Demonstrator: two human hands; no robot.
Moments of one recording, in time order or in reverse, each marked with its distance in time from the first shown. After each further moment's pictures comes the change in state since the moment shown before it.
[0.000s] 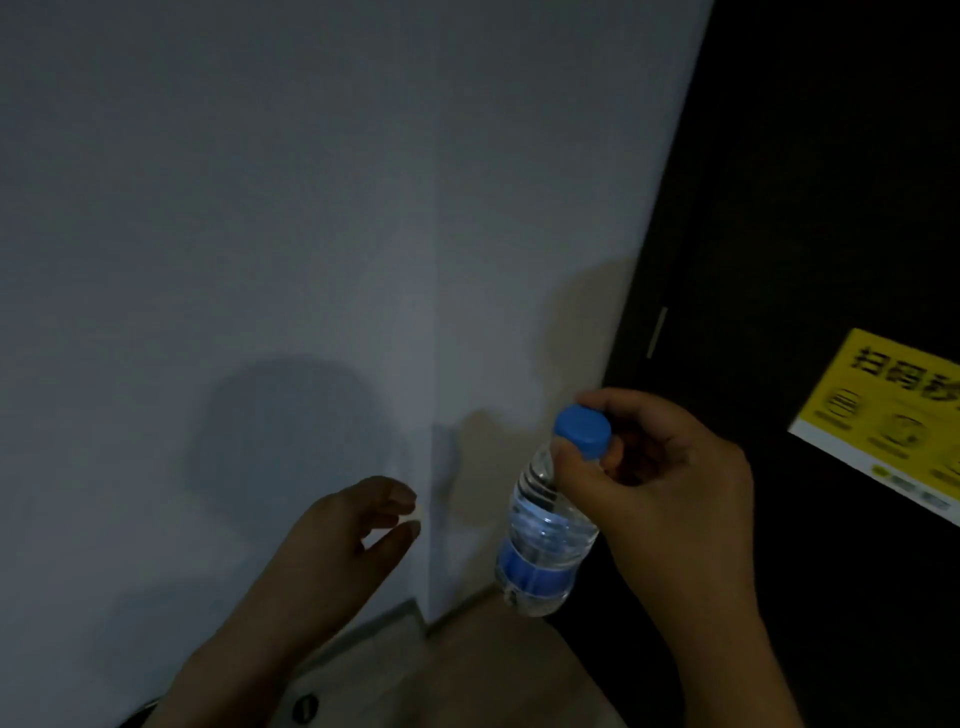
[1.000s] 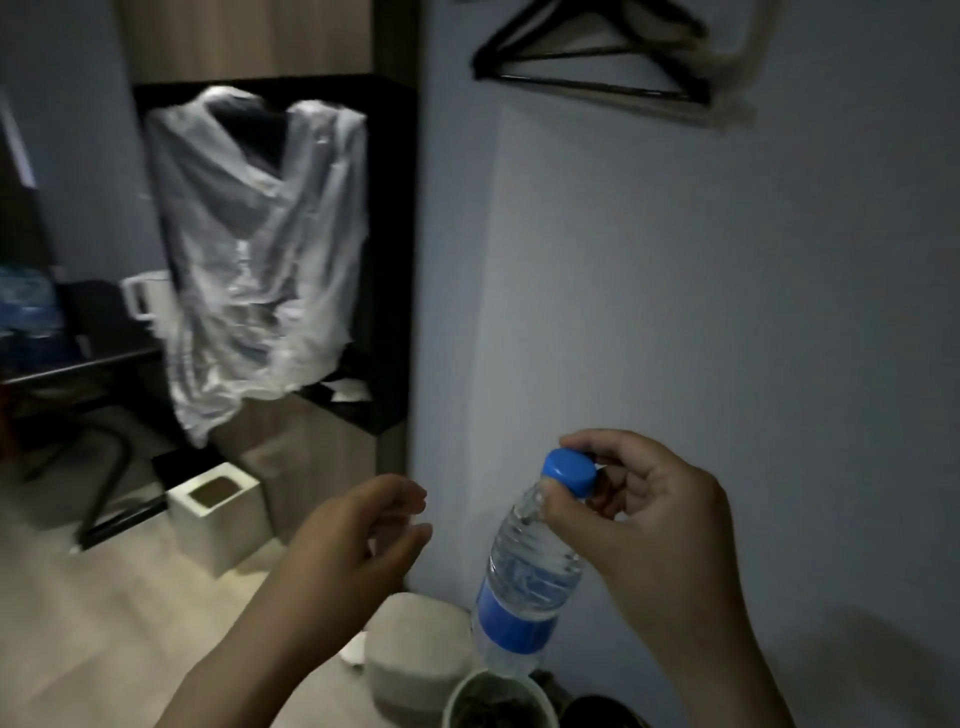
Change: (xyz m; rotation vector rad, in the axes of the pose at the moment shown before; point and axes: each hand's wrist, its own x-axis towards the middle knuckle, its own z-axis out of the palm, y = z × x) left_hand -0.496 -0.126 -0.337 0.193 0.990 -0.628; right_hand -0.313 -0.333 0.329 0.599 -0.992 -0.423
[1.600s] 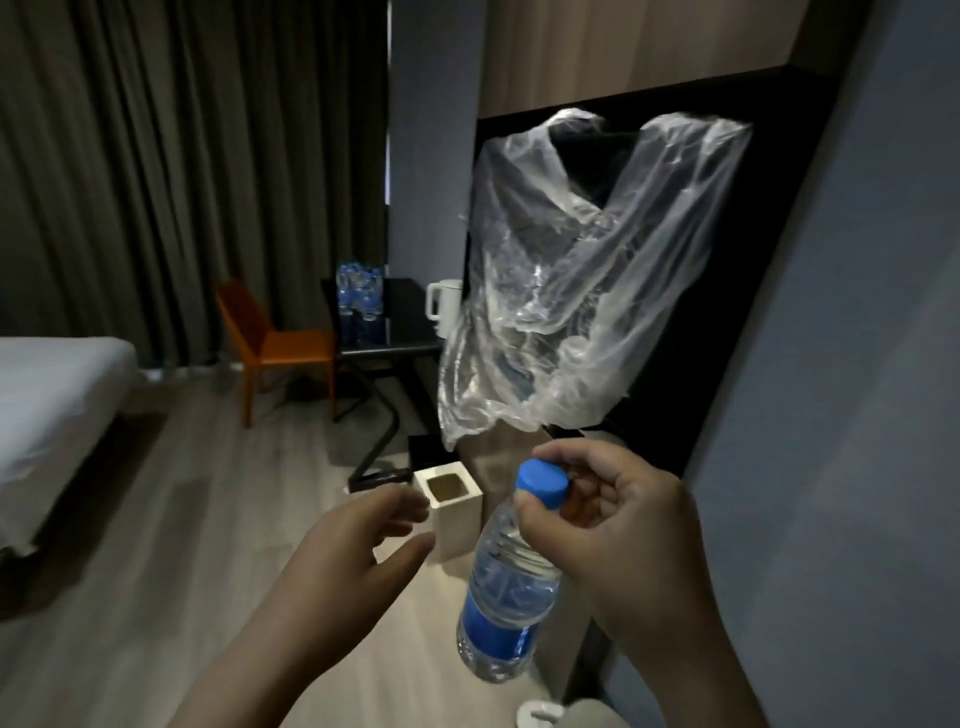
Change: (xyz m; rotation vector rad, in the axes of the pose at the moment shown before) left_hand 0.057 -0.169 -0.179 0.236 0.370 -0.384; right_hand 0.122 -0.028 0.317 0.365 -0.500 -0.140
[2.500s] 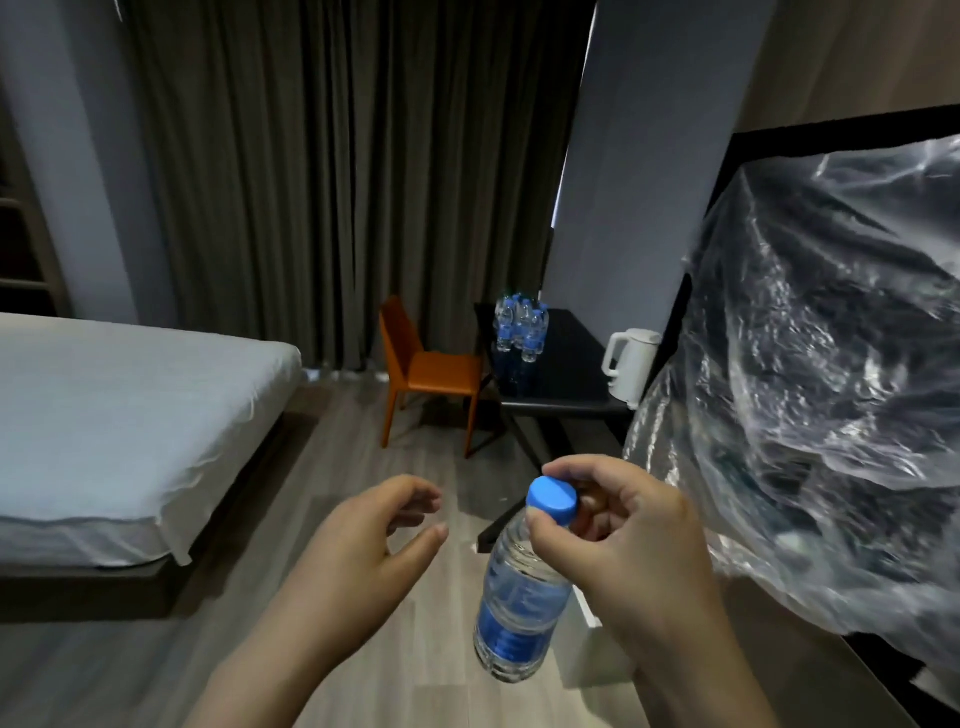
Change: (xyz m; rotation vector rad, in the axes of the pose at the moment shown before) left_hand 0.239 -0.239 -0.201 0.065 0.246 -0.200; right_hand 0.259 0.026 0.353 0.068 -0.309 -0.043
